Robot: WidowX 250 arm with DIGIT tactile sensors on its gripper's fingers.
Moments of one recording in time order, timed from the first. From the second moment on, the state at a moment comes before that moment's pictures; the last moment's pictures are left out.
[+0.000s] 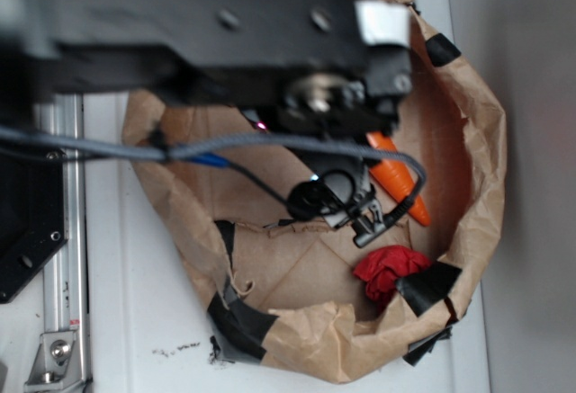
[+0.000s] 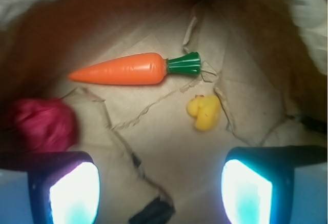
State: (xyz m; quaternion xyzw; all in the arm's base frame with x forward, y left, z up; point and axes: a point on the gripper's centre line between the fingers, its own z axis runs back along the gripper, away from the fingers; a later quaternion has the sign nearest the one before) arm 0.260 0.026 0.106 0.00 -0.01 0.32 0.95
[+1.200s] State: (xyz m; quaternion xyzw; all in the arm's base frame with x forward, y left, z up) arm 0.237 0.064 0.064 0.05 0.04 0.36 0.93
